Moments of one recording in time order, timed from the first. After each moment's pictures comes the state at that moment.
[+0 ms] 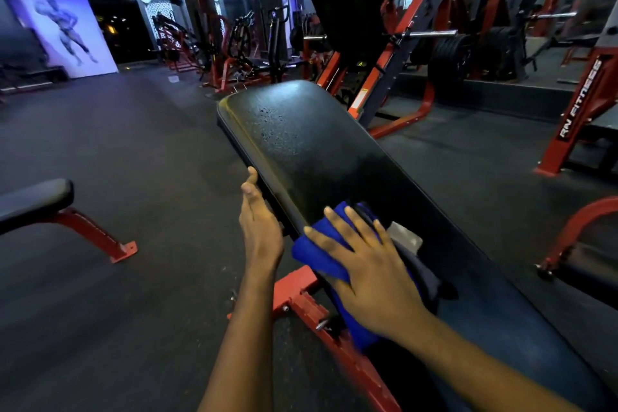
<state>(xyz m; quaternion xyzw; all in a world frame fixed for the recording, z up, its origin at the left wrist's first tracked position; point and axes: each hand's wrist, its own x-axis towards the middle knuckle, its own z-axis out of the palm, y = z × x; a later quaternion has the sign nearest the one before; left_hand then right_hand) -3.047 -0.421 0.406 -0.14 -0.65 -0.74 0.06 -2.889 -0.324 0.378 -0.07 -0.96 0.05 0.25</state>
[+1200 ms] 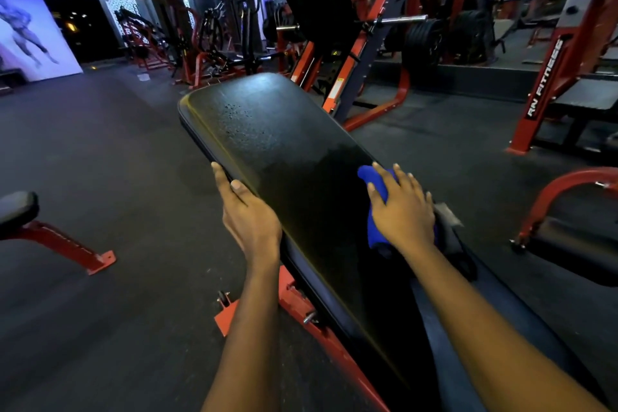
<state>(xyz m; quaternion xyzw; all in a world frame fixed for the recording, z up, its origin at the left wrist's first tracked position) -3.029 -0.387 0.418 -0.05 -0.73 -0.66 0.16 -2.913 -0.211 0.385 -0.38 -0.87 0.17 0.27</state>
